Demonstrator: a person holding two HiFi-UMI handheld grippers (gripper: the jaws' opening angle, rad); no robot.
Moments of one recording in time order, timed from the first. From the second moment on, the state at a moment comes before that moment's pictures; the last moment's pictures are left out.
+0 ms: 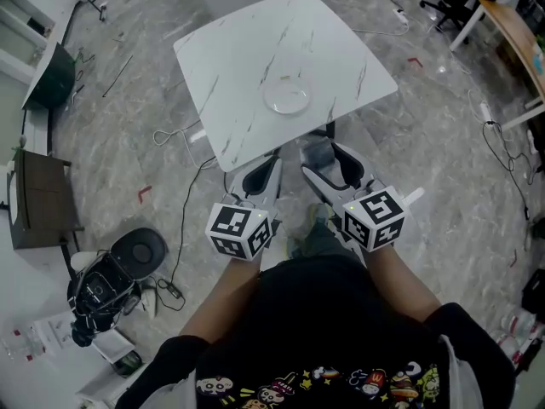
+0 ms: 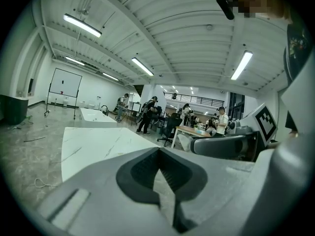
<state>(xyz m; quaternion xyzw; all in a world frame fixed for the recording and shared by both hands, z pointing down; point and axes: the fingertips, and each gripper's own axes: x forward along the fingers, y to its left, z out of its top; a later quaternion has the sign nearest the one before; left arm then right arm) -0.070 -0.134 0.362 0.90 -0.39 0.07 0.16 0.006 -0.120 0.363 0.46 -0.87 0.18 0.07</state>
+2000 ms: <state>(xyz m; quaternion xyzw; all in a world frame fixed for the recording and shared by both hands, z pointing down) -0.046 -0.326 0.476 0.85 -0.45 0.11 0.24 0.026 -0.349 0.502 0.39 -0.88 0.24 0.17</state>
